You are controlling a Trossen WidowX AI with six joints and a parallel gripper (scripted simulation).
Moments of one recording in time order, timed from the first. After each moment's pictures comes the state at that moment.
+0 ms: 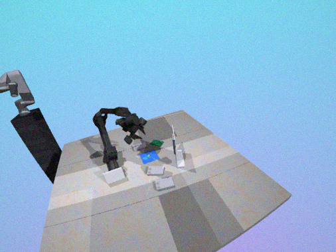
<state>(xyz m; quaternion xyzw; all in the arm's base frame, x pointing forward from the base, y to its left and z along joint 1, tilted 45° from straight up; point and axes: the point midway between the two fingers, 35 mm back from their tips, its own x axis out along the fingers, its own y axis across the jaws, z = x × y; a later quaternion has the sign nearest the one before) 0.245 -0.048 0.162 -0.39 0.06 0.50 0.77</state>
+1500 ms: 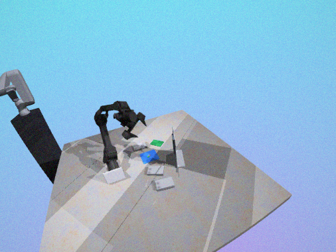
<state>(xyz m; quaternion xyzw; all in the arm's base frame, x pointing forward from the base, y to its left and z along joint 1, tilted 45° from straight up) 0.244 -0.075 0.191 -0.37 0.07 0.50 0.78</state>
